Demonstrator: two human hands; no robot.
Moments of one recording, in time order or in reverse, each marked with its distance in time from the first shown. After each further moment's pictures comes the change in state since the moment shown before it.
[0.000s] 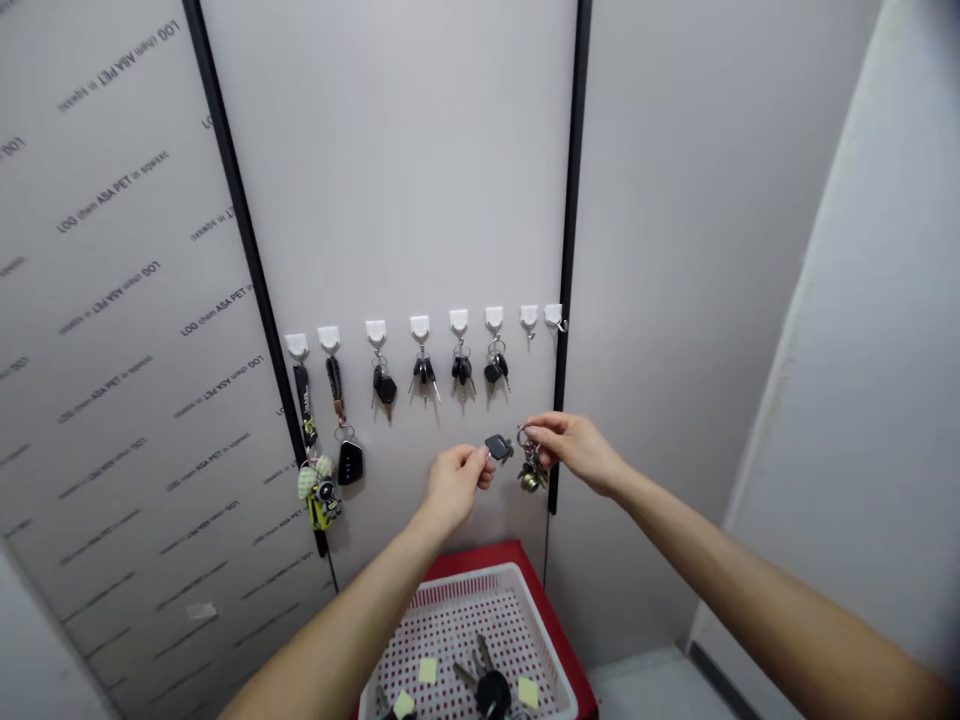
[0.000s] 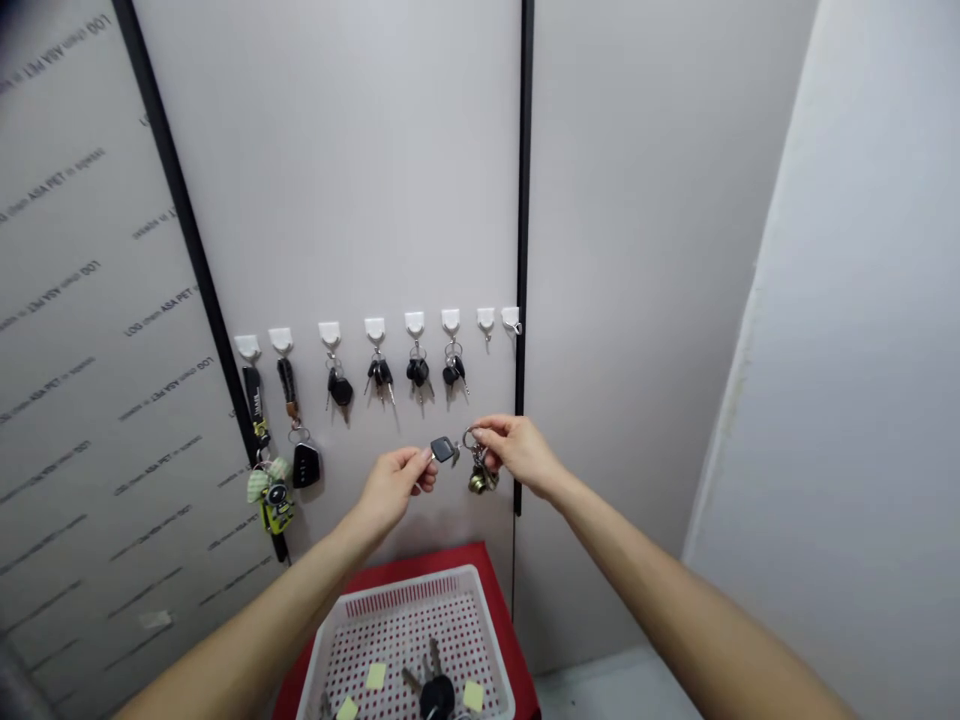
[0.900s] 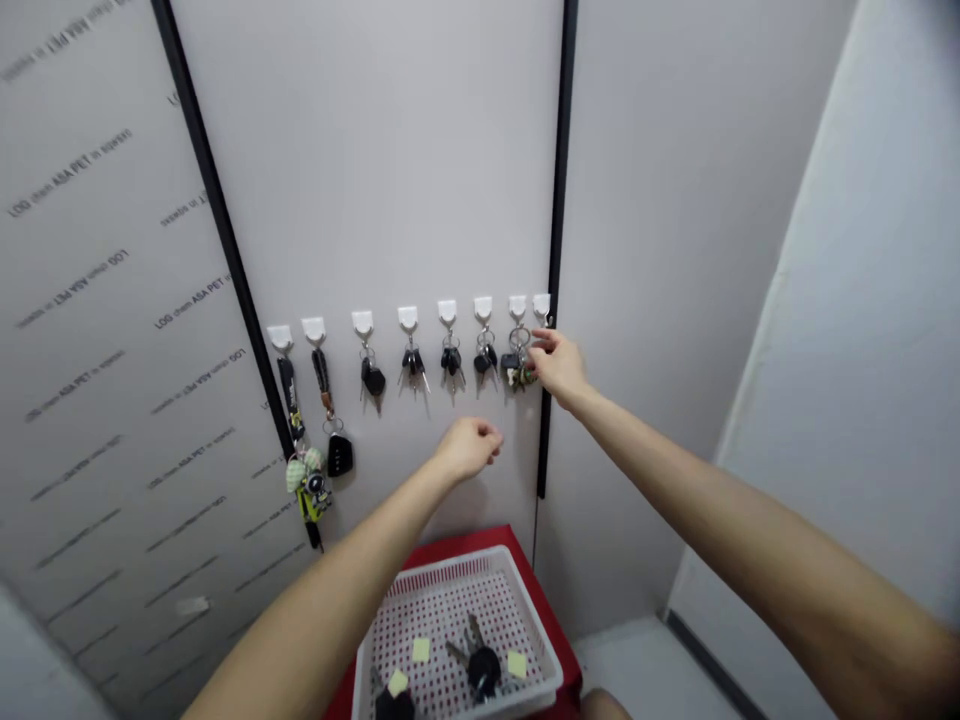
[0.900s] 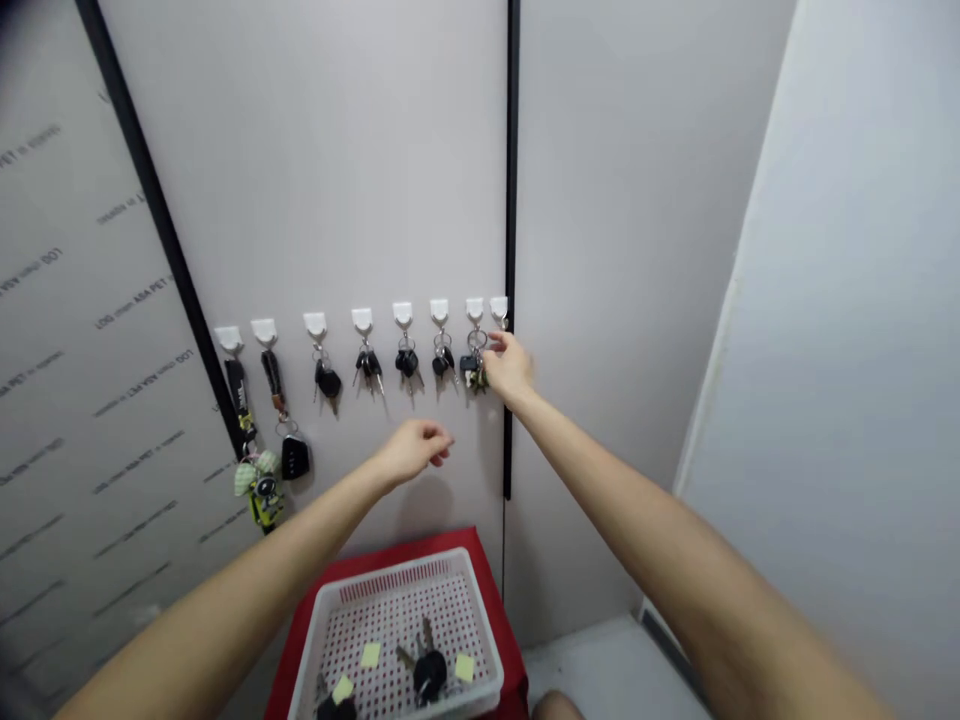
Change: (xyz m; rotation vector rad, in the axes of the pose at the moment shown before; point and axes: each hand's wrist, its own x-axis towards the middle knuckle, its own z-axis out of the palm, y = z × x) left_hand 0.030 0.009 0.015 0.457 -0.191 -0.003; right_hand 0.068 -0.024 -0.020 -0.268 0.548 -0.232
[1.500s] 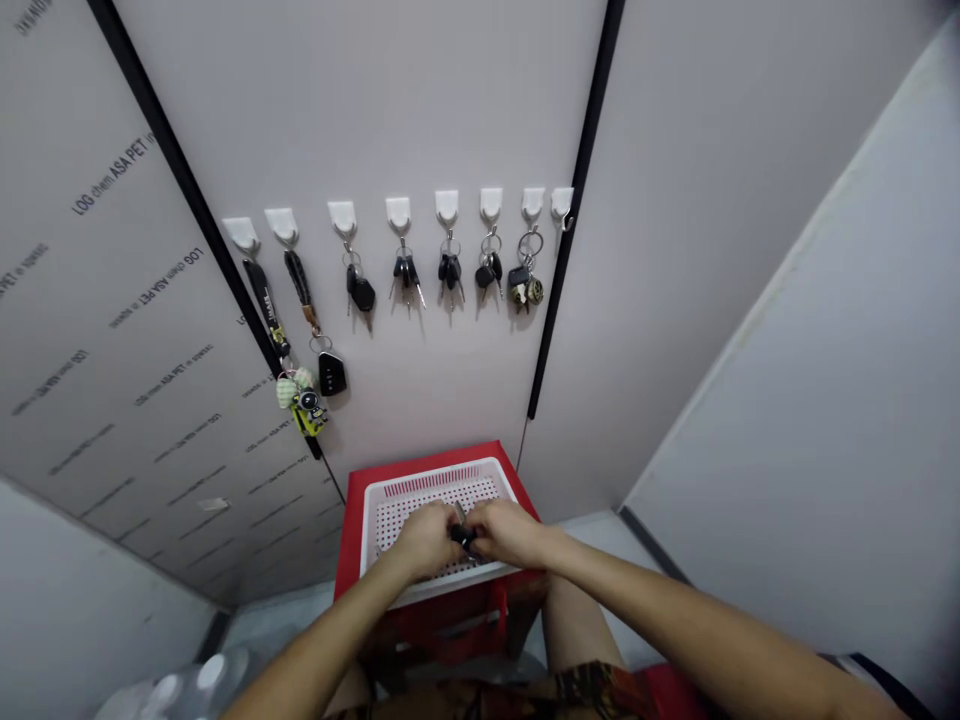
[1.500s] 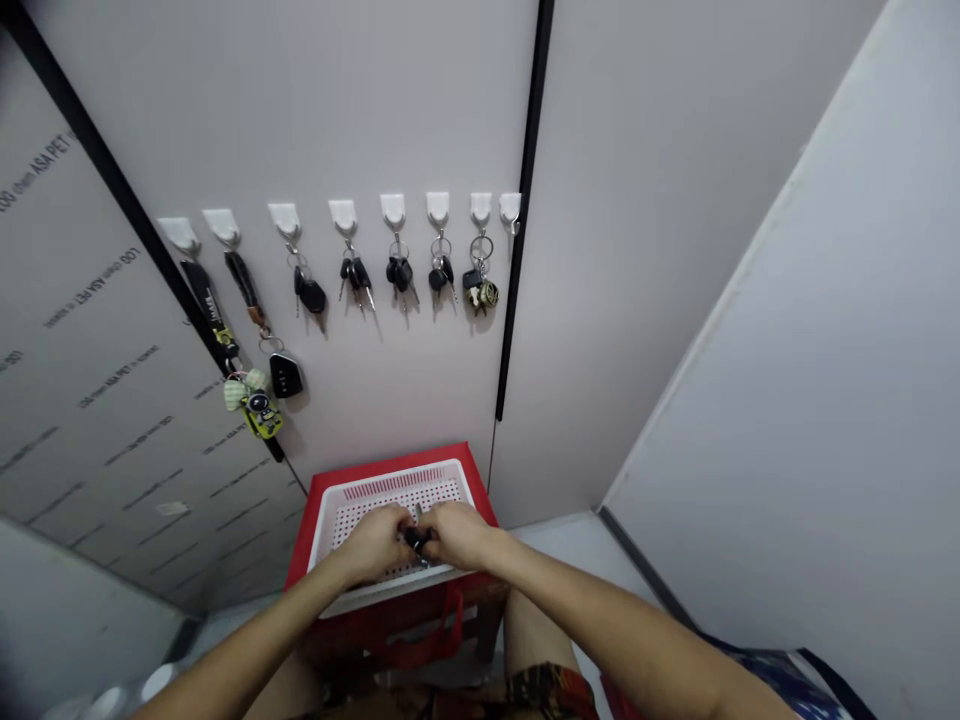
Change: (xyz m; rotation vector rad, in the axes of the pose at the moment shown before) left_hand -0.104 -0.160 0.059 0.491 -0.241 -0.036; right_hand -0.237 0.110 0.030 -0.463 -1.206 -0.261
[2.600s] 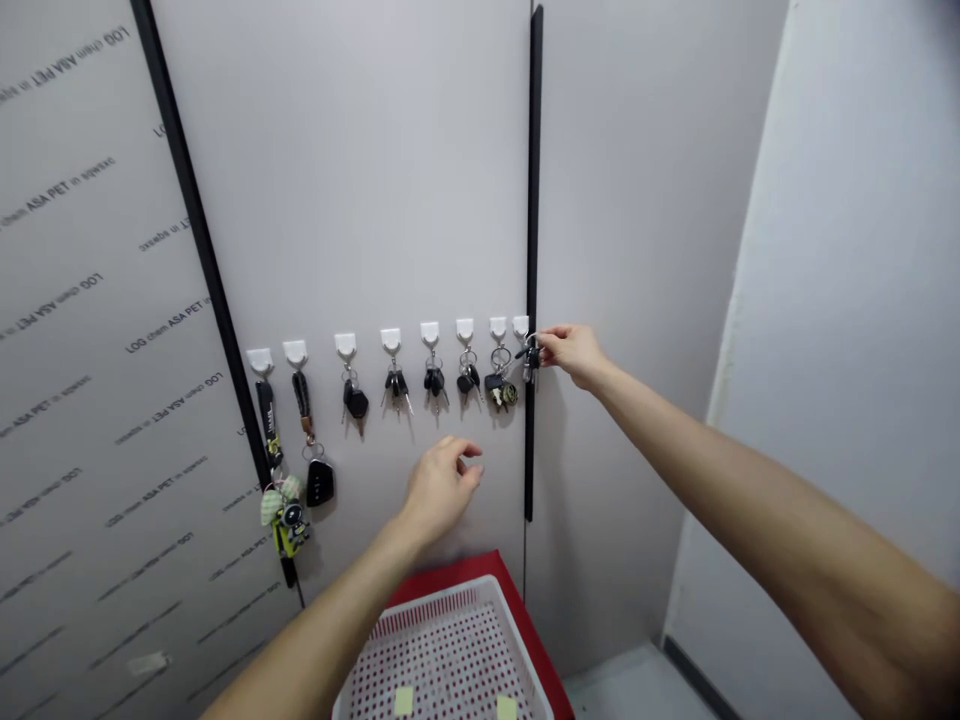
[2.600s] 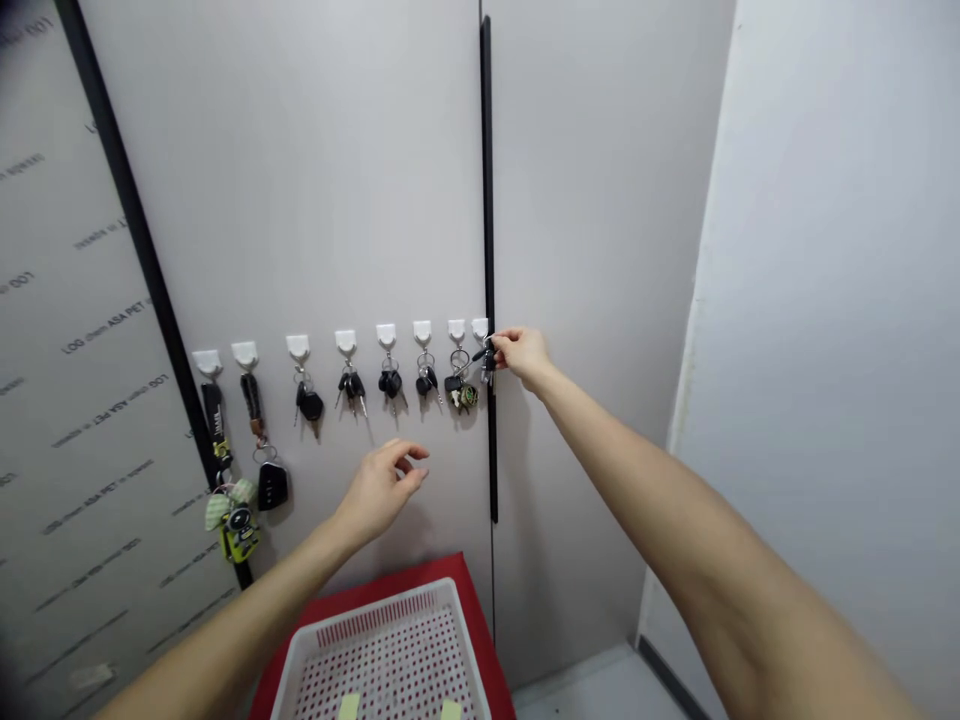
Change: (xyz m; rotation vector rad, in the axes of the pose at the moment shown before) left_hand 0.052 0.103 -0.145 -0.154 0.562 0.296; right_hand 0.021 0.024 -0.310 0.713 1.161 0.206
